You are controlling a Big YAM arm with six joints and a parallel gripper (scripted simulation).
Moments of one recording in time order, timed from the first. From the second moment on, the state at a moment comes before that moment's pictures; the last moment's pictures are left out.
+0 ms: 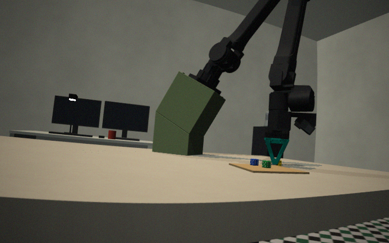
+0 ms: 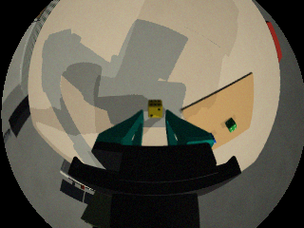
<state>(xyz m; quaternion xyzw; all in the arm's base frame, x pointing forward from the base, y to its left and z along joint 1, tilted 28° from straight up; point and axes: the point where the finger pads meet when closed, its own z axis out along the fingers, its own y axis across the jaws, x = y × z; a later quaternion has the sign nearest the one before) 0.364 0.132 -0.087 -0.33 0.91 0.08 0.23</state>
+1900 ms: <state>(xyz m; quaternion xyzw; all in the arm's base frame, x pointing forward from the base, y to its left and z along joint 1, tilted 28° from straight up) 0.364 0.132 -0.087 -0.33 0.91 0.08 0.23</state>
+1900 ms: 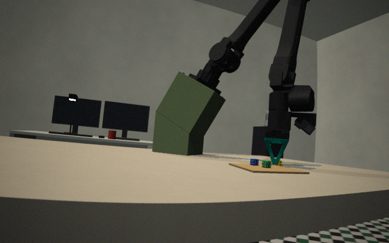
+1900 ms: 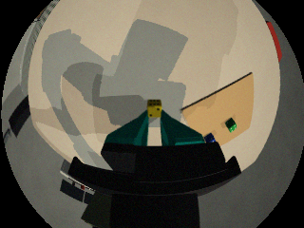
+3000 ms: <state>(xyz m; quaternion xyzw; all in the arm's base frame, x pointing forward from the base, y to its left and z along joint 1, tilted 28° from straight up) 0.332 0.105 -0.006 -0.33 0.91 0.08 0.23</state>
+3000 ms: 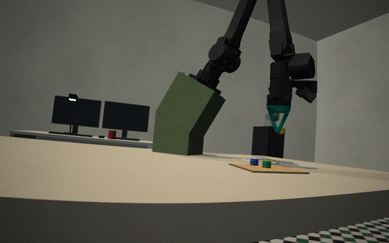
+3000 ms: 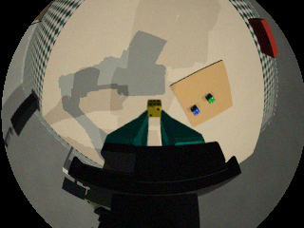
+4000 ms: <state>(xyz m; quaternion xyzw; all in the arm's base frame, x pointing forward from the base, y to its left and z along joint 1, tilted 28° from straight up) 0.364 0.106 0.014 -0.50 0.83 0.03 0.24</state>
